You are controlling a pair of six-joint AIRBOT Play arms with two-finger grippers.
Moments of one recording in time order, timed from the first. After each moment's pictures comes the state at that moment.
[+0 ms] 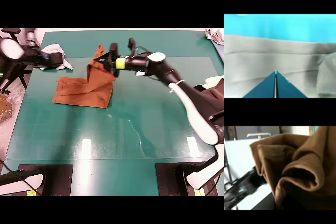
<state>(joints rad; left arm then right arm) -0.08 -1.30 1.51 1.41 -1.02 -1.69 0.46 -1.78 1.65 -0.01 0.85 1.52</state>
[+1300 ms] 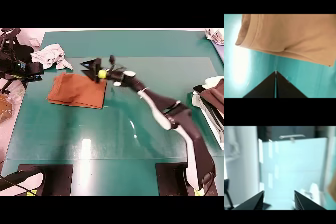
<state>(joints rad) 0.00 -1.21 1.51 1.46 -1.38 -1.73 0.48 -2.24 2.02 0.26 0.98 1.28</state>
